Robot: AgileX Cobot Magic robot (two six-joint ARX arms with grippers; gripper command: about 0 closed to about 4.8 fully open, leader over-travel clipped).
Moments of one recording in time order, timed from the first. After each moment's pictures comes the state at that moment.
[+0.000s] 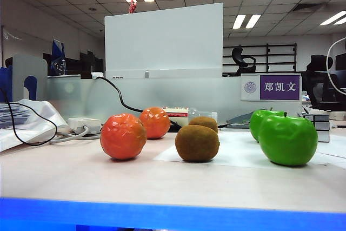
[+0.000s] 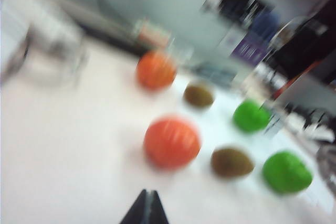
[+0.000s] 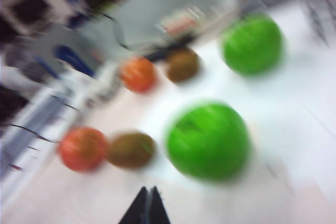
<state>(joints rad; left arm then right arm) -0.01 0.00 0.03 -0.11 0.44 -0.50 -0.07 0.00 0.01 -0.13 -0.50 0.58</state>
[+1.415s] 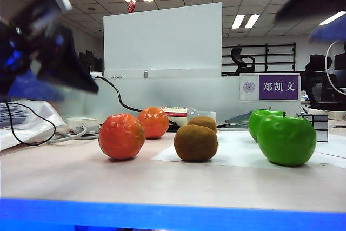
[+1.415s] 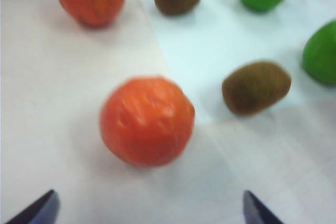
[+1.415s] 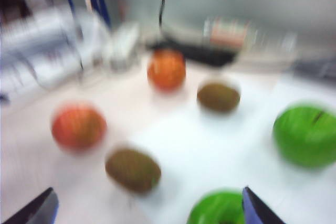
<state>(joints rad) -0.38 1.14 0.44 0.23 0.28 0.01 0.26 0.74 0.36 0.17 -0.36 0.05</state>
